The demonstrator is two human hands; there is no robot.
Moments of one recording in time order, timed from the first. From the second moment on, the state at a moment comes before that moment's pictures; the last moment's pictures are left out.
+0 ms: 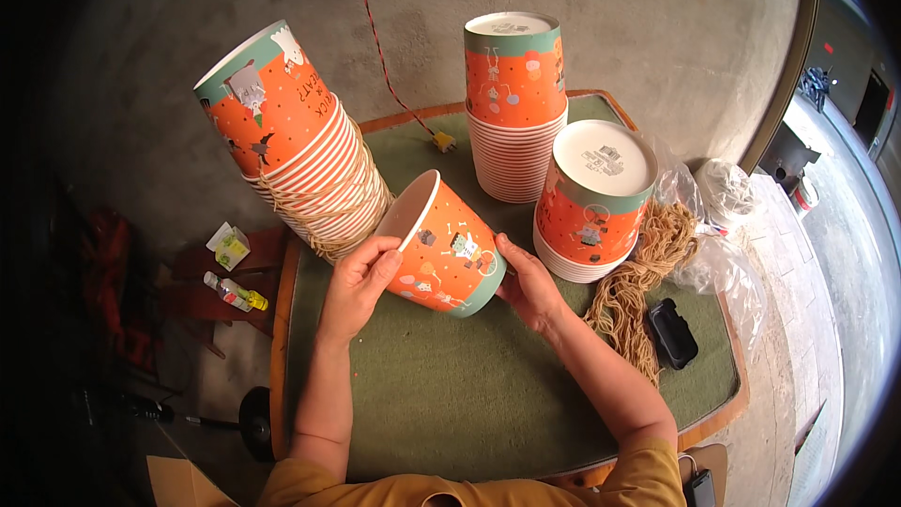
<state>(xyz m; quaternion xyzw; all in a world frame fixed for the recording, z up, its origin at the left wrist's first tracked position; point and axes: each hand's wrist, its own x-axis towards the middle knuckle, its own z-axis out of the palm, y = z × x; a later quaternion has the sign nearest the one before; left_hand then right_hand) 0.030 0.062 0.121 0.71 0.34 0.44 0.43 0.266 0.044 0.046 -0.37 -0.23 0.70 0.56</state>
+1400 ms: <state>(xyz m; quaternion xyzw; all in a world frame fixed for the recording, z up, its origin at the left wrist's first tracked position) 0.060 0.038 0.115 0.87 0.31 0.37 0.14 0.273 0.047 0.027 -0.68 -0.62 0.23 0.33</state>
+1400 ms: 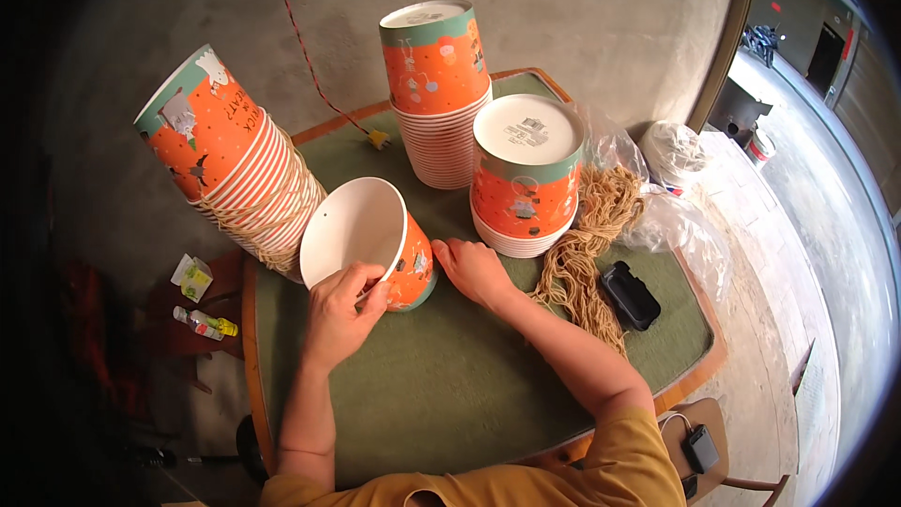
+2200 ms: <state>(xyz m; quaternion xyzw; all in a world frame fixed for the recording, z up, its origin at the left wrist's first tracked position) 0.084 0.040 0.103 0.89 0.27 0.36 -0.01 0.378 -0.046 0.084 -0.72 -0.66 0.12 0.18</state>
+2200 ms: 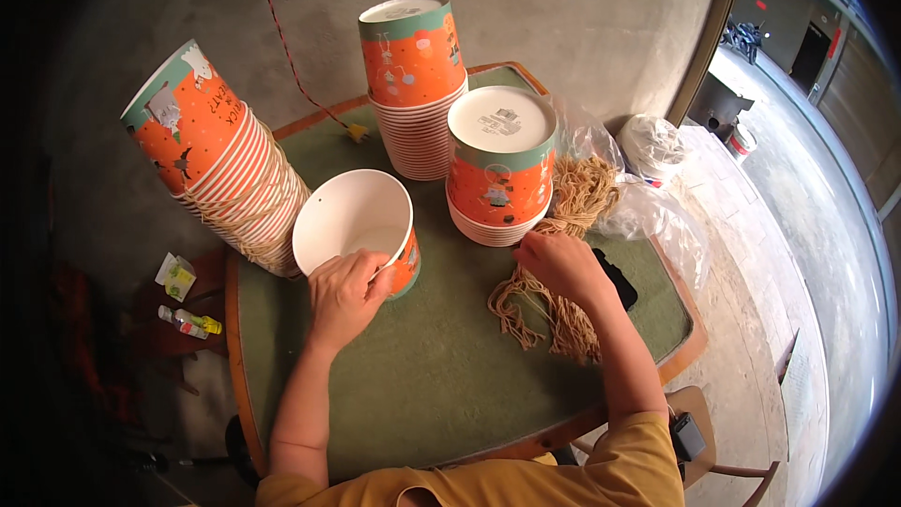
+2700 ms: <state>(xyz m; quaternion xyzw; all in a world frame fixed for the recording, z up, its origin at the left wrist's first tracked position) 0.085 0.039 0.101 0.89 0.27 0.37 0.00 0.352 -0.097 0.026 -0.71 -0.67 0.01 0.22</state>
